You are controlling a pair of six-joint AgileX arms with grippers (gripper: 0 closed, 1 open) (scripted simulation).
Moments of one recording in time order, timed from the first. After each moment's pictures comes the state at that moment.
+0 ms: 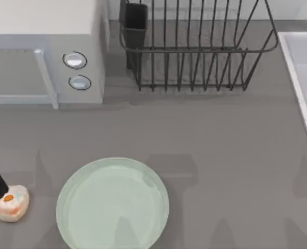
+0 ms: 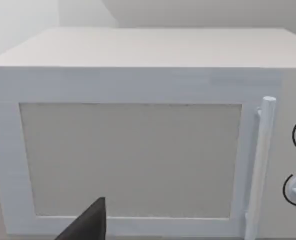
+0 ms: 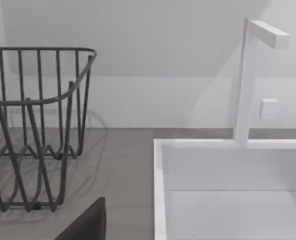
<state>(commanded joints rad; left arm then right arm) 0.00 0.00 0.00 0.00 0.00 0.00 0.00 0.00 0.00 0.00 0.00 0.00</state>
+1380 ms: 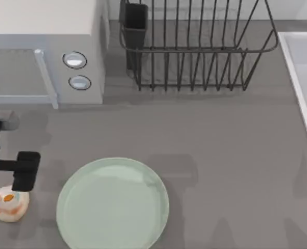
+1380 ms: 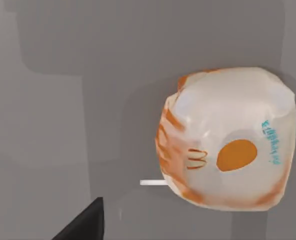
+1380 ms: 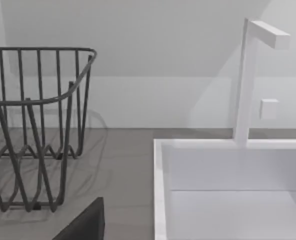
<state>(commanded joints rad) -0.08 1.44 0.85 -0.89 0.00 0.00 0.00 0.00 0.00 0.00 0.00 0.00</state>
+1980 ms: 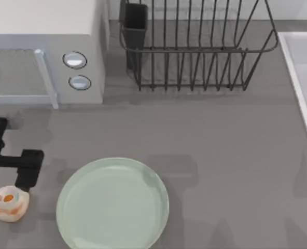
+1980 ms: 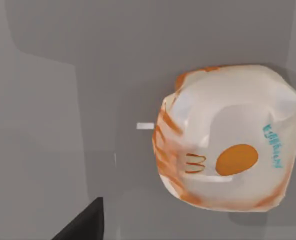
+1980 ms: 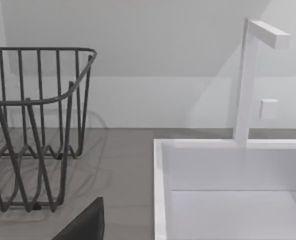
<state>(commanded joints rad) -0.09 1.54 0.92 -0.95 0.00 0.00 0.00 0.00 0.00 0.00 0.00 0.00</state>
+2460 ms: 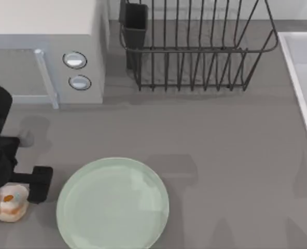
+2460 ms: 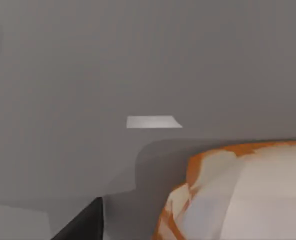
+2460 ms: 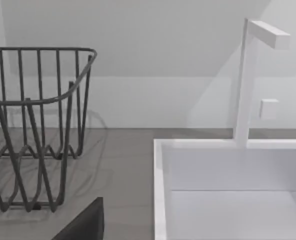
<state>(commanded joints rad) -0.09 1.69 0.78 -0.65 0.00 0.00 0.00 0.00 0.00 0.00 0.00 0.00</state>
